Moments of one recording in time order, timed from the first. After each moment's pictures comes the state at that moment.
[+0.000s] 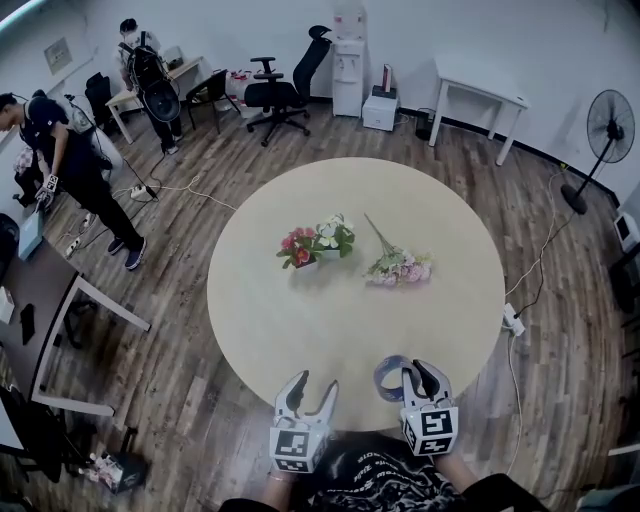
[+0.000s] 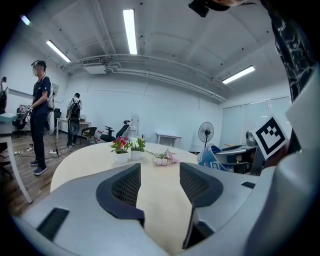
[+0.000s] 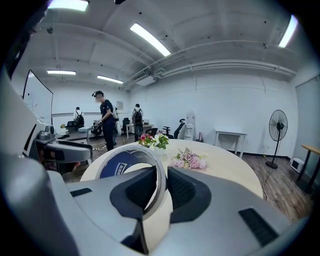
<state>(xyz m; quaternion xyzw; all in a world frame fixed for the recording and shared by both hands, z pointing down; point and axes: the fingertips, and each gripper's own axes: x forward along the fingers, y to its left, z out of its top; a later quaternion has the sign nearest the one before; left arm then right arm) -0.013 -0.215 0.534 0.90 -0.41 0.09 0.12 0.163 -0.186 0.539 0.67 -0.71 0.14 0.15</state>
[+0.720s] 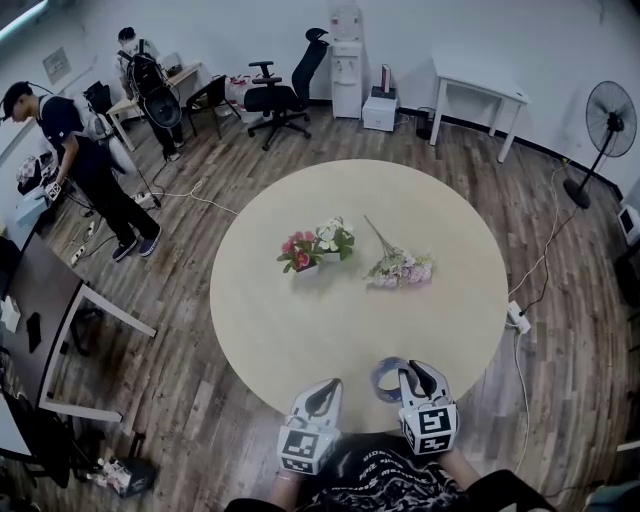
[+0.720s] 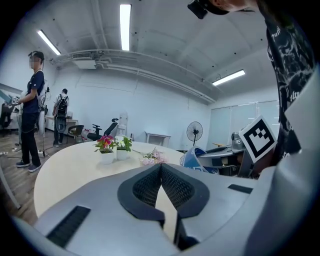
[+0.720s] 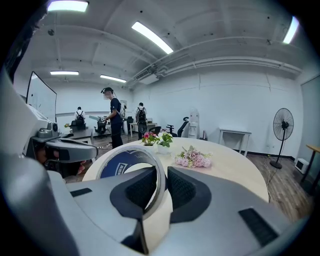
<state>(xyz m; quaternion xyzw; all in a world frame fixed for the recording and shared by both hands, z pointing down) 0.020 -0.204 0.532 0.93 -0.35 0.09 0.12 0.158 -0.193 0.545 0.65 -0.73 0.14 0.16</state>
